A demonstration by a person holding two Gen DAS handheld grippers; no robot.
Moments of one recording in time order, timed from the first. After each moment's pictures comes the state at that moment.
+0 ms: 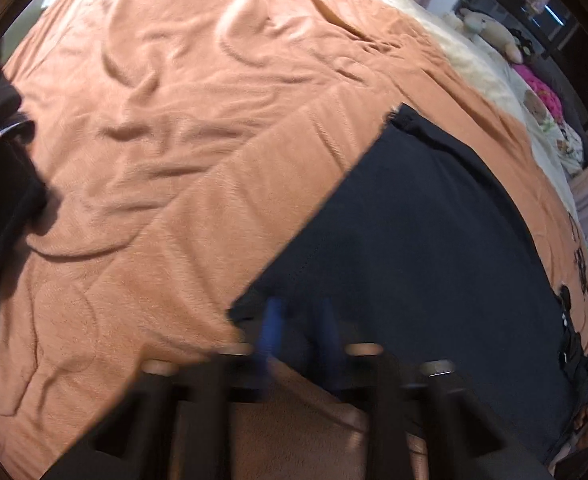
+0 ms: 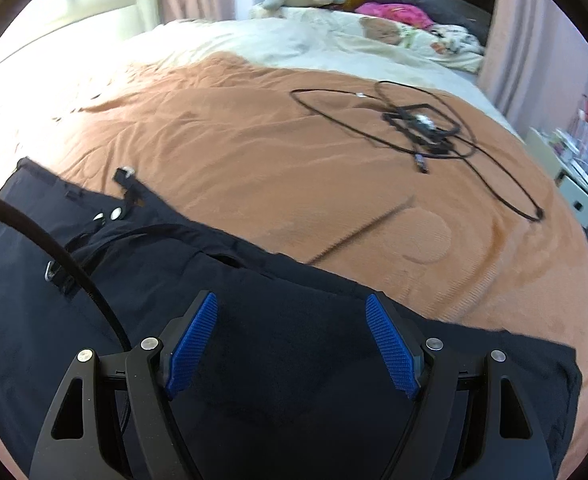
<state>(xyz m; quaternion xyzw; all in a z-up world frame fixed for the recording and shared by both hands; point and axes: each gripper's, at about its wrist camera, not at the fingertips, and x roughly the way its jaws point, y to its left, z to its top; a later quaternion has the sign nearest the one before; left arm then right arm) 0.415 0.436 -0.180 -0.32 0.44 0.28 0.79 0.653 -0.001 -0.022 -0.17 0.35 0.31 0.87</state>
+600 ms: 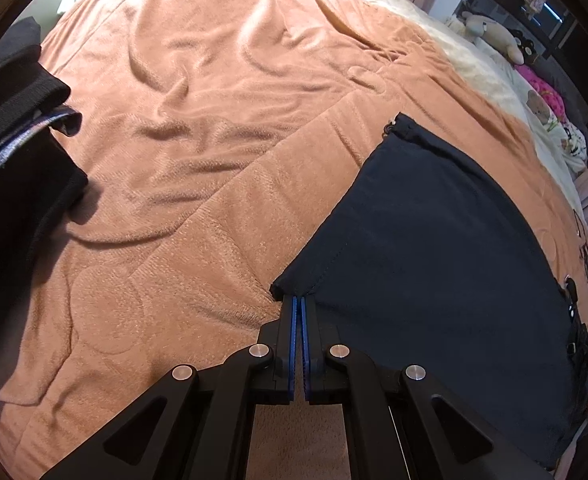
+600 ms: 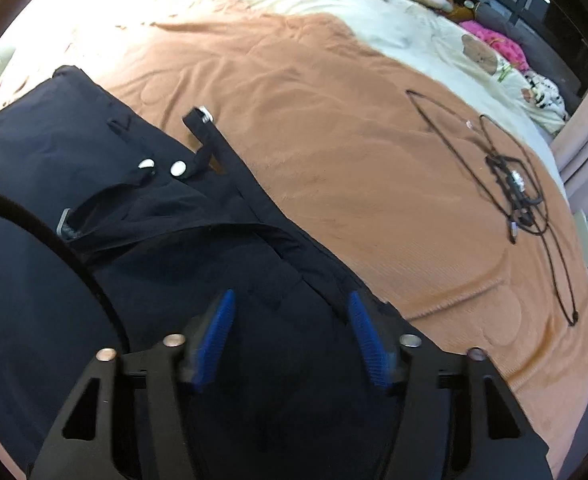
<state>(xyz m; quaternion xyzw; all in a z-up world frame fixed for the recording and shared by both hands) 0.392 0.434 -0.172 -0.31 0.44 0.28 0.80 0.659 0.083 -0.041 -0.31 0.37 0.36 0.80</state>
